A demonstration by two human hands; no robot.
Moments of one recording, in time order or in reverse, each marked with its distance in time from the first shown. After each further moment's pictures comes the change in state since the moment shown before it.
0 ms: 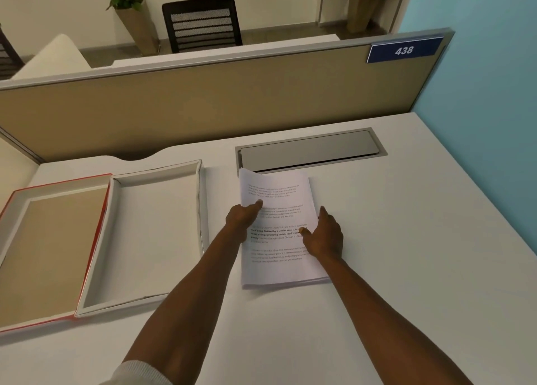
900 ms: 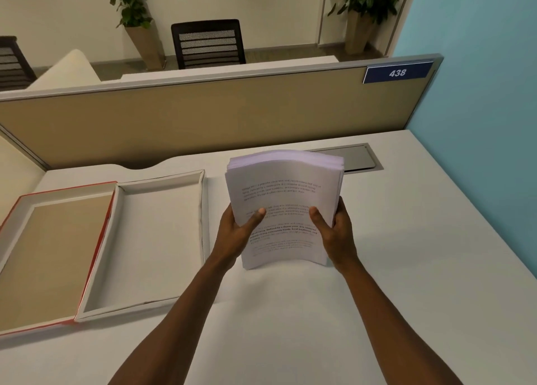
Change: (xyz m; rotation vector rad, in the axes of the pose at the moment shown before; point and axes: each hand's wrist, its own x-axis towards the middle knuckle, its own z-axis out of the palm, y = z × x) left_hand -0.093 -0.016 -0.020 -0.123 -0.062 0.654; right_hand -0.040 -0.007 -0.061 0.840 -0.020 -0.367
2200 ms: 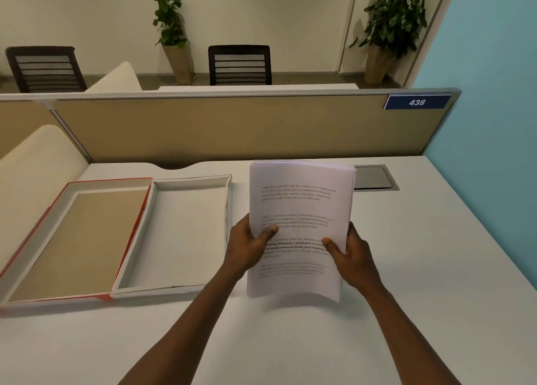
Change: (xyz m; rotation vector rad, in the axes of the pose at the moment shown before) left_hand -0.046 0.005 -0.031 0.195 0.092 -0.027; right_hand -0.041 -0.005 -0.005 -0.382 -0.114 -0.049
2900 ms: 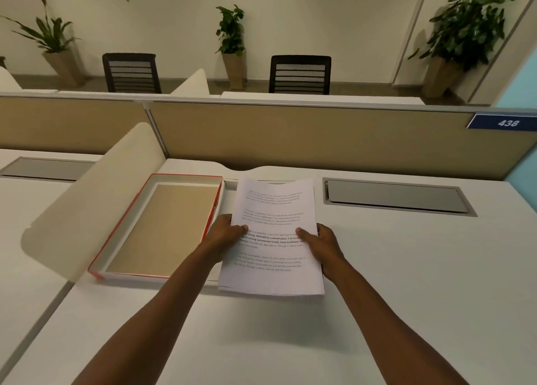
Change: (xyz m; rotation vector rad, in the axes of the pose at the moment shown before) left_hand 0.022 -0.038 -0.206 0.012 0.091 -0.446; right_hand 0.034 -0.104 0.193 0.405 -0.288 0.380
